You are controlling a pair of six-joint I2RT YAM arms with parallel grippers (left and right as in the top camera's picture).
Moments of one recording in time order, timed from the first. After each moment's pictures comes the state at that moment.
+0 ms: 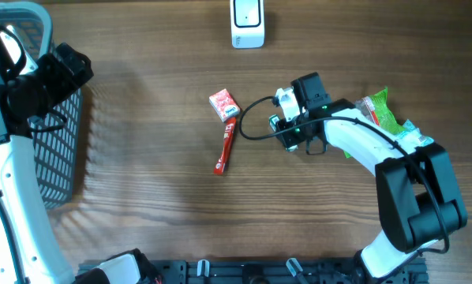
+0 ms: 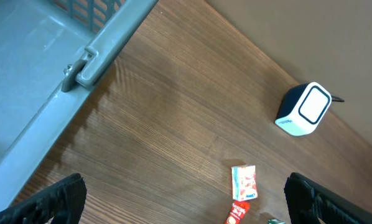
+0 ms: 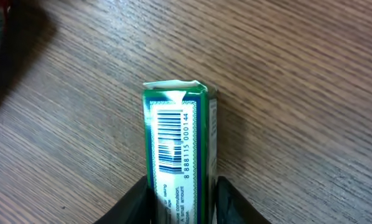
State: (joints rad) left arm 0.32 1.41 1.66 -1.13 0.21 -0.38; right arm 0.35 1.82 1.04 -0.46 -0.22 -0.08
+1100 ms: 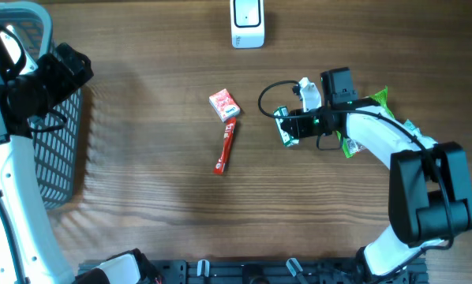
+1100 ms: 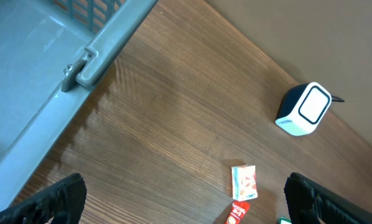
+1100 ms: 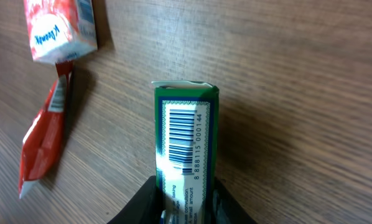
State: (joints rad) left arm 0.32 1.41 1.66 -1.13 0.21 -0.38; right arm 0.19 1.82 1.00 -0.38 -0.51 0.02
